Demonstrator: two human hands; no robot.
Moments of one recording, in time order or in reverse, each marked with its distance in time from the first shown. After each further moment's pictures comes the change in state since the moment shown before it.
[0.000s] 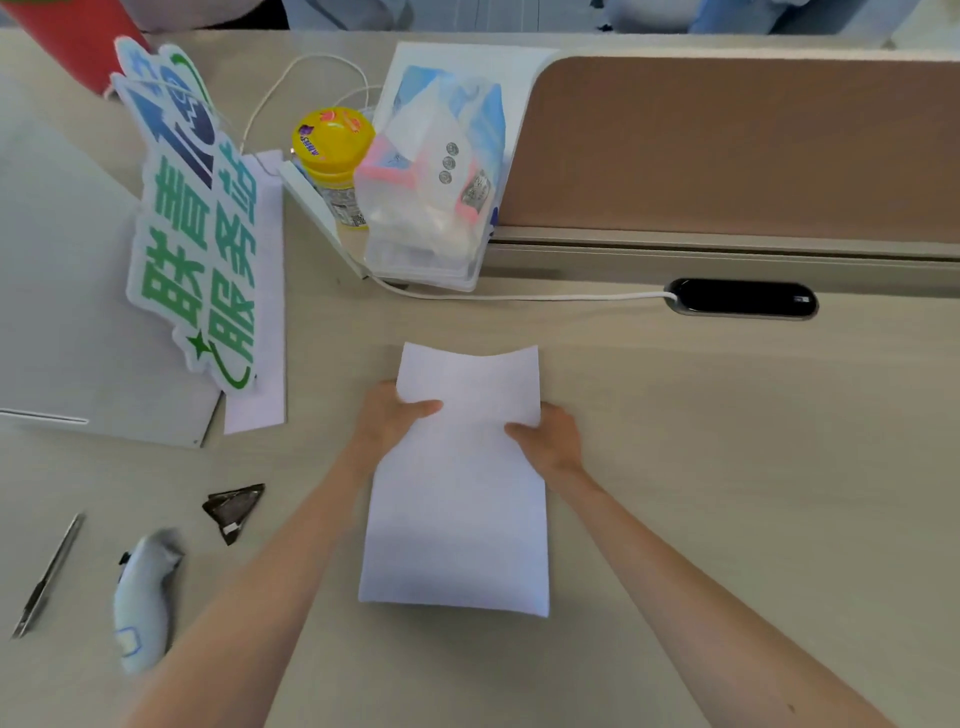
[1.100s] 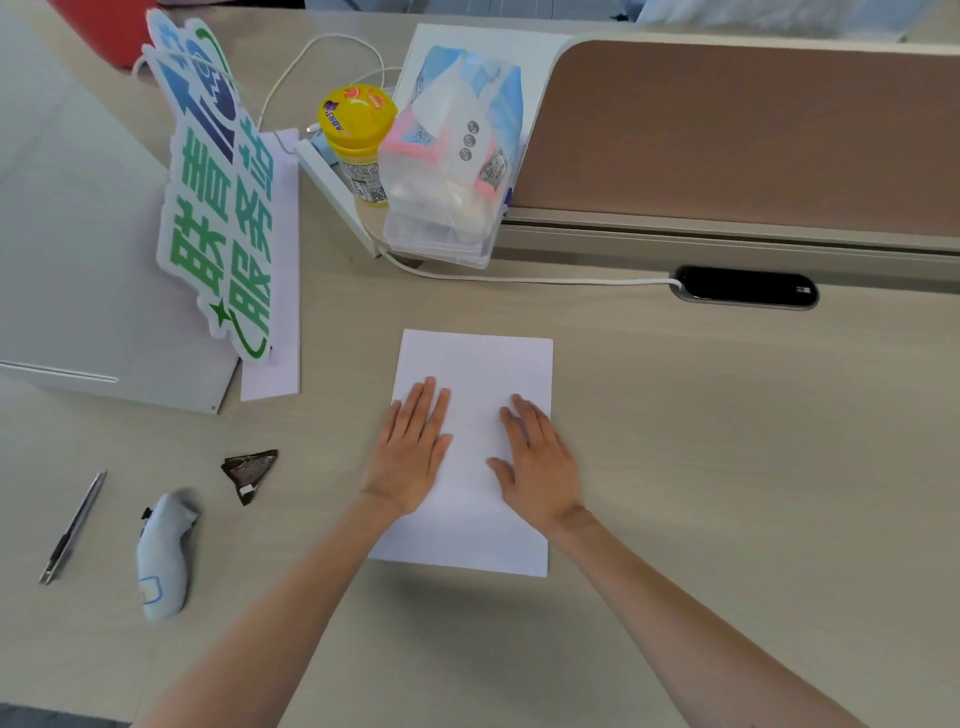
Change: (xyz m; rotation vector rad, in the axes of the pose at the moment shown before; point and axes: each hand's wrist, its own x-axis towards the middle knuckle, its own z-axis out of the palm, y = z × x) left_hand -0.058 -0.076 0.025 1.114 0.091 0.568; right_hand -0.038 0.064 0.028 -0.744 0.095 -0.620
